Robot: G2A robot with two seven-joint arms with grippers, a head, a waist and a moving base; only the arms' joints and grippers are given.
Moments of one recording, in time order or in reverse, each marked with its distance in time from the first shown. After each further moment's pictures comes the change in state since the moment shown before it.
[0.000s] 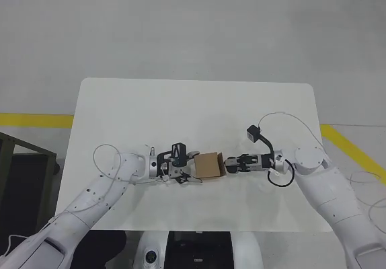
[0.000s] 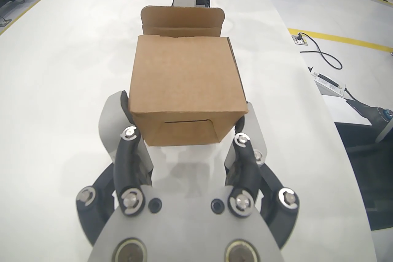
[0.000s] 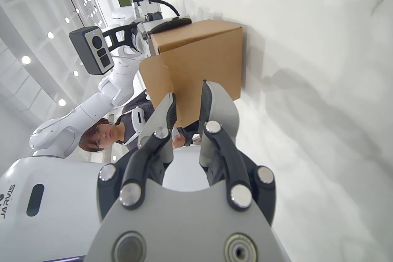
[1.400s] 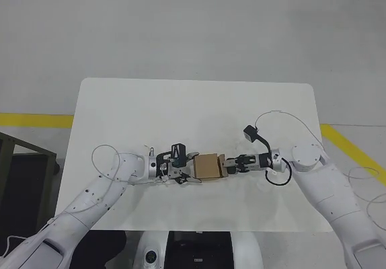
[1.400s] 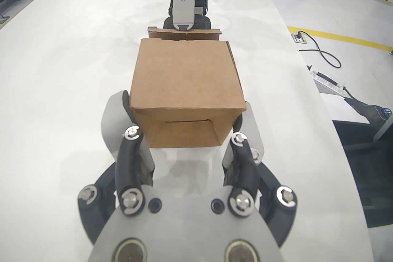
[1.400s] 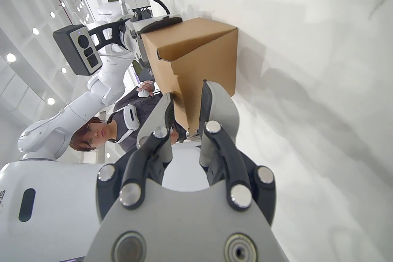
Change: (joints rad) left arm 0.008 0.006 -0.007 -0.013 -0.010 -0.004 -0.021; right arm 0.029 -0.007 -0.030 0.010 -0.055 0.021 0.007
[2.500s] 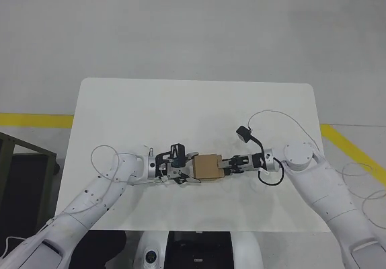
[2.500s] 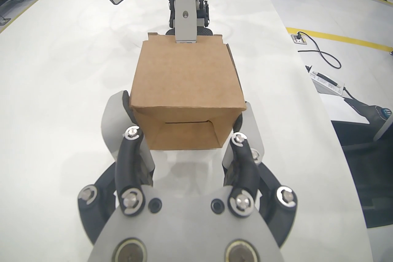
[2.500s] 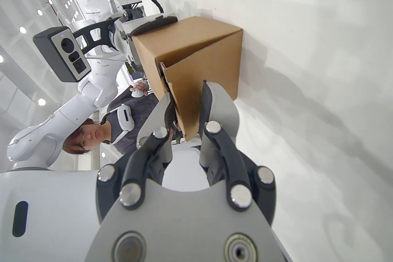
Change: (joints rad) left arm 0.006 0.005 -0.003 -0.007 0.005 0.001 0.015; right arm 0.014 -0.014 -0.045 -0.035 -0.041 0.049 -0.039
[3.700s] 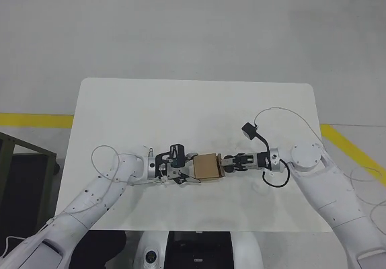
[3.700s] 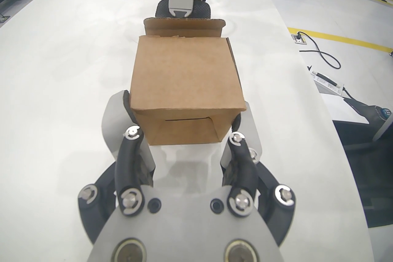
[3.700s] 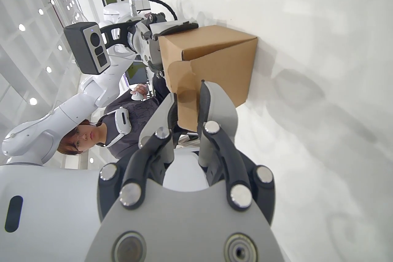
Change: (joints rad) left arm -0.004 0.000 0.006 0.015 0.000 0.003 0.005; right arm -0.070 0.036 0.088 -0.122 -0.029 0.004 -0.020
